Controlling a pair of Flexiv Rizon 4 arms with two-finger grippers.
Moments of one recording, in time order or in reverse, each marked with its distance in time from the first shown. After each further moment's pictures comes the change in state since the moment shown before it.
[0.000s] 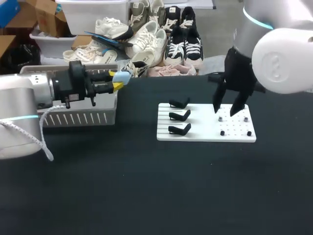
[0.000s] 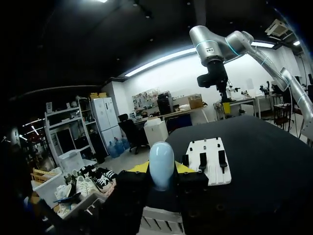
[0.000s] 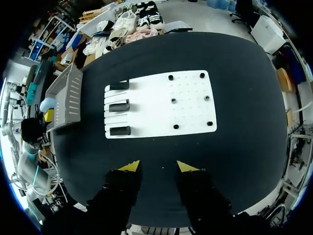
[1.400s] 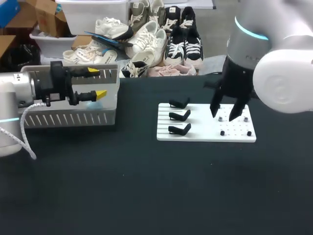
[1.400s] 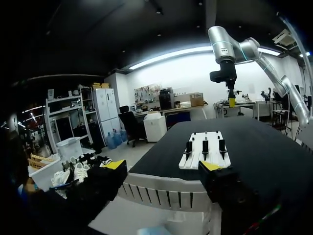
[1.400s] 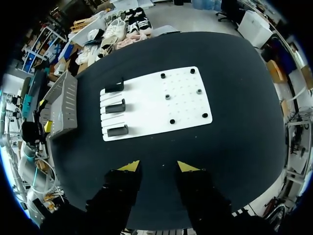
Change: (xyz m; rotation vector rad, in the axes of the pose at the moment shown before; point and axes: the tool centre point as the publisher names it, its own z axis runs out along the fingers) left arm 0.034 0.025 -0.035 0.027 0.028 -0.082; right arm 0.012 0.002 -0.002 0.039 -0.067 0.081
